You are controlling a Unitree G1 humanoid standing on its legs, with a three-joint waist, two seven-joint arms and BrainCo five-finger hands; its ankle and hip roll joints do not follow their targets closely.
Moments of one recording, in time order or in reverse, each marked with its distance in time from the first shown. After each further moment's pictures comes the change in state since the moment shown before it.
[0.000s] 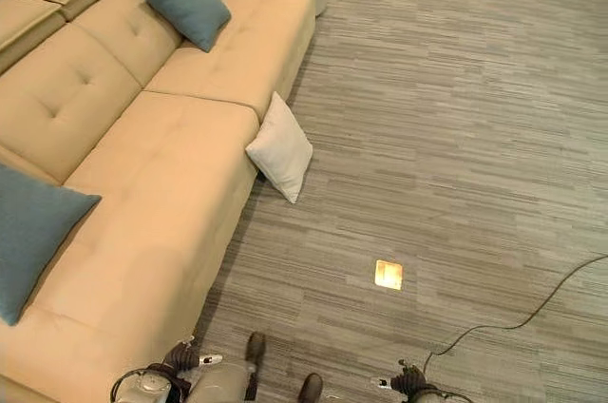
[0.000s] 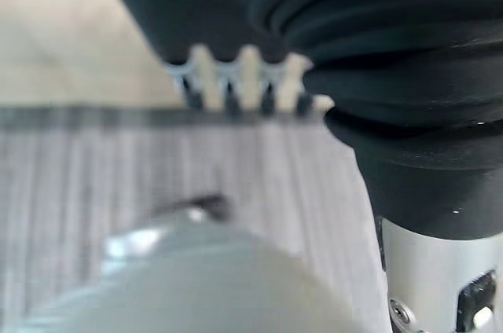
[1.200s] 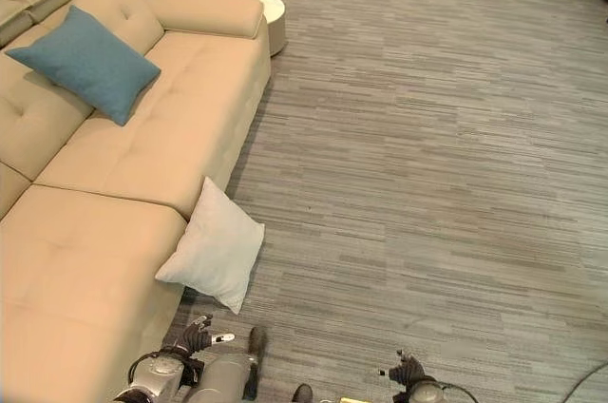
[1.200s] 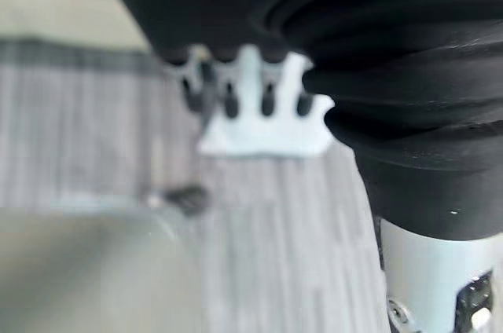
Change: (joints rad) left arm -0.047 -0.032 0.011 -0.018 -0.068 -0.018 0.001; right arm 0.008 0.000 0.010 0.035 0.036 -0.003 -0.003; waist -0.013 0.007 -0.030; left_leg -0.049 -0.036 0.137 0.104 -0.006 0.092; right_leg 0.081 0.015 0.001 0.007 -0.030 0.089
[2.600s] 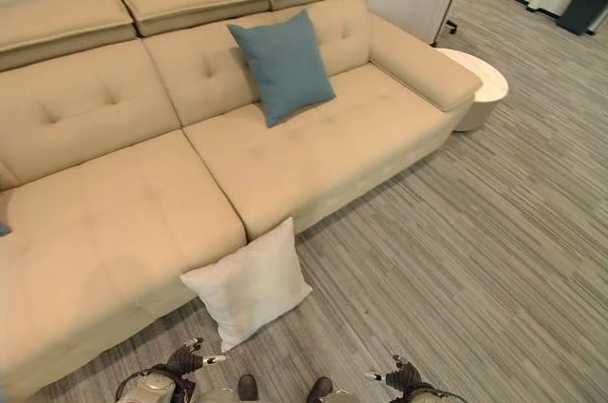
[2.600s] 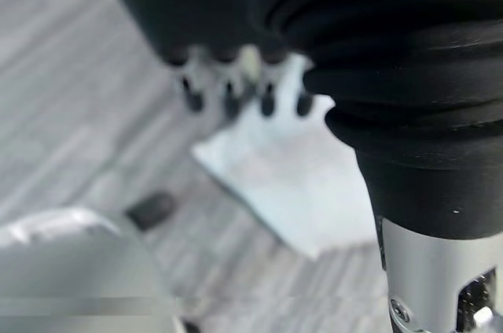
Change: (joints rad) left arm 0.032 0.022 -0.037 0.089 0.011 0.021 -0.008; right arm 0.018 0.007 -0.024 -0.082 0.016 -0.006 0.008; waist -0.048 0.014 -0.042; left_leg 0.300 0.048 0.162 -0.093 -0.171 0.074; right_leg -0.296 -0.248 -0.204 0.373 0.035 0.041
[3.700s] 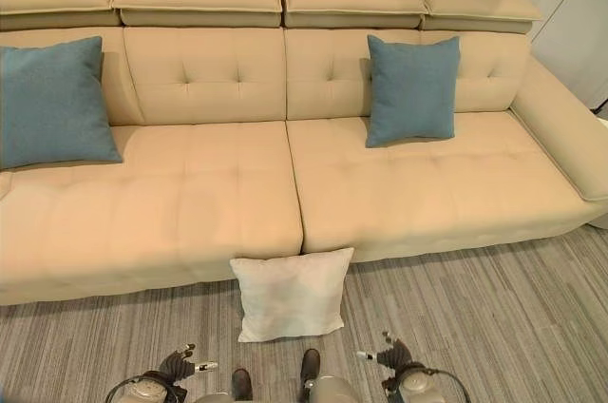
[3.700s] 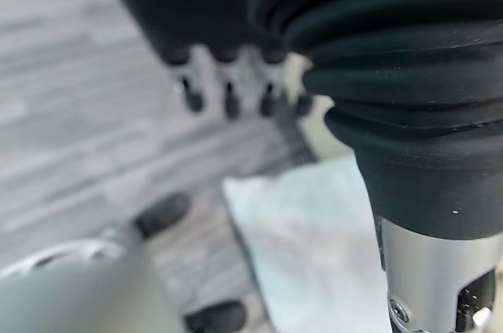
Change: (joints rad) left arm -0.008 0.035 -0.002 -0.007 -0.006 -0.017 0.002; right arm -0.019 0.009 0.046 -0.069 -0.018 -0.017 0.008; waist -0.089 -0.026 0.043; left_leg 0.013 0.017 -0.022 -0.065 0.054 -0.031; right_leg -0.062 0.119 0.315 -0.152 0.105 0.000
